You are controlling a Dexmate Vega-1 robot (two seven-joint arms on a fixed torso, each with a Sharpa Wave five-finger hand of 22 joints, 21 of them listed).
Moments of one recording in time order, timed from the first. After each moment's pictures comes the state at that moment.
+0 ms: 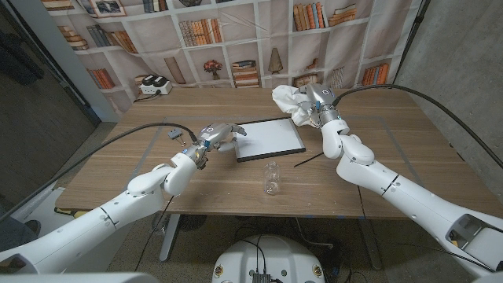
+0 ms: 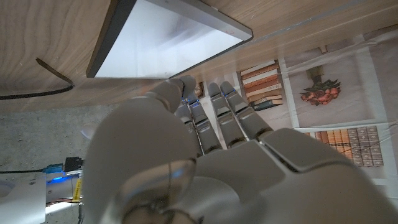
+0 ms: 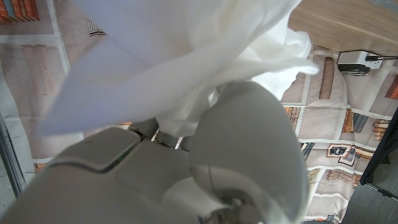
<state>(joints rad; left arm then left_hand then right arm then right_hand) 0.97 0.88 0.58 -1.84 0.65 0.03 0.29 1.10 0.10 0.62 -0.17 0.54 0.73 -0.06 0.26 0.19 0.63 -0.16 0.23 0.19 0.56 -0.05 0.21 0.18 0.47 -0.05 0.27 0.17 -0.71 -0.64 -0.73 -1.80 -0.63 -0.51 -0.32 1.43 0.11 0.23 -0.15 0.18 0.90 -0.19 0.28 0.24 1.01 -0.18 0.38 0.30 1.07 -0.14 0.44 0.42 0.71 -0.07 1.10 0.44</state>
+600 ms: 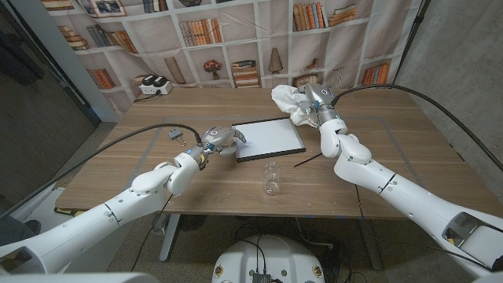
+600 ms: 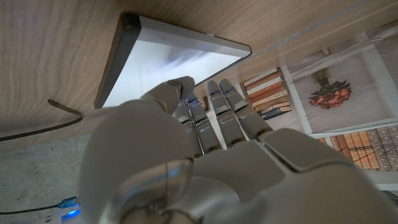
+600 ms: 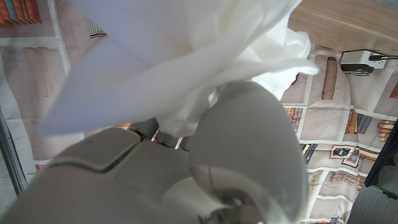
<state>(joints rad) 0.91 0.88 0.64 -1.79 0.74 0.05 0.23 1.07 0.10 0.65 -0.15 0.55 0.76 -0.06 0.25 0.19 0.67 -0.16 0.22 0.19 0.60 -0.05 0.21 0.18 0.49 -0.05 0.27 0.17 -0.69 -0.62 -0.74 -1.79 -0.62 -0.53 -0.32 1.43 0.11 0.23 -0.15 0.18 0.90 -0.19 0.28 0.24 1.01 -0.18 0.37 0.31 1.07 -0.14 0.44 0.43 0.71 -0.07 1.11 0.43</state>
